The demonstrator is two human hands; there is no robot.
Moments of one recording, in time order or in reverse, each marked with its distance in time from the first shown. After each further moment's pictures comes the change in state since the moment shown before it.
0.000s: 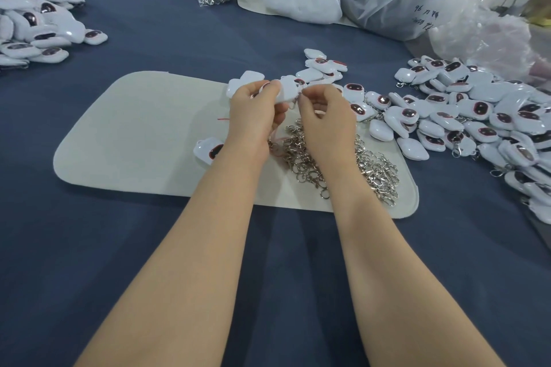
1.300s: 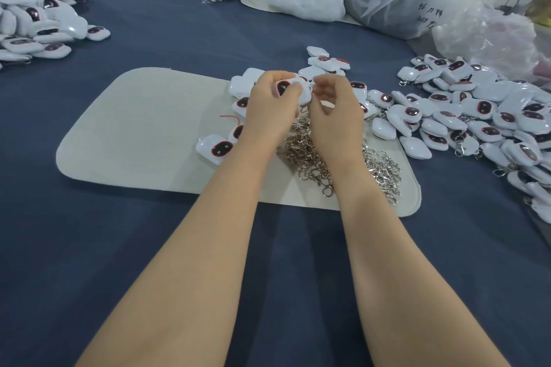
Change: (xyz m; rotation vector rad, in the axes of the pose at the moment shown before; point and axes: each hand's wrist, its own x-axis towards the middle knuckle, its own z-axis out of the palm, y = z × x) left_hand -0.004 -0.005 0.004 0.307 -0.123 0.246; right_hand 0.000 -0.002 -0.004 0.007 0.029 -0.051
